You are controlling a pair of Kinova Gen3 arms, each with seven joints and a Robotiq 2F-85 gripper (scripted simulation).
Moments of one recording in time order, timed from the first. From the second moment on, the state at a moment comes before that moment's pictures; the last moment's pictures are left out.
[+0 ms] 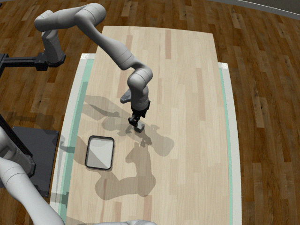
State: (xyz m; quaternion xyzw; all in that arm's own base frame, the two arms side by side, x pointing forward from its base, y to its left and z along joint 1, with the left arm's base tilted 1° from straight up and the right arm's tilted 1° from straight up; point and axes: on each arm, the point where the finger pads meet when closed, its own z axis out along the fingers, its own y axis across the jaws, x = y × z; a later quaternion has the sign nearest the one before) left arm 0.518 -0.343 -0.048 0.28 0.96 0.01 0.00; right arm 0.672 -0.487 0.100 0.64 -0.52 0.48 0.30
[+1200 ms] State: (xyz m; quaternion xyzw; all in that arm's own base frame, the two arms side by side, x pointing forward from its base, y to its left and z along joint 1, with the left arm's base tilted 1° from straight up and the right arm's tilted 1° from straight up) left arm 0.518 -0.343 -0.048 0.28 0.96 0.01 0.00; right arm 0.535 -0.569 0.112 0.52 -0.69 0.41 0.30
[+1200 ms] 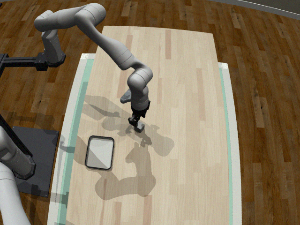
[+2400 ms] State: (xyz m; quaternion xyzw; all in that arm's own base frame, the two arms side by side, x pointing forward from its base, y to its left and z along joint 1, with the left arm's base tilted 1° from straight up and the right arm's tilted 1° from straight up) left arm 0.518 -0.343 -0.048 0.28 0.96 0.01 0.00; right arm 0.382 -0.609 0.124 0.34 -0.83 0.34 0.28
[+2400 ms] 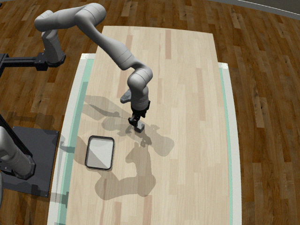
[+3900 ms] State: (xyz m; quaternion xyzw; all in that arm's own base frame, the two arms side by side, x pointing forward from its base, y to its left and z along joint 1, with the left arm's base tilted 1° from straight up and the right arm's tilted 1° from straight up) left arm 0.518 -0.343 -0.048 0.28 0.96 0.01 0.00; right arm 0.194 -0.590 0.142 0.01 -0.95 0.23 0.23
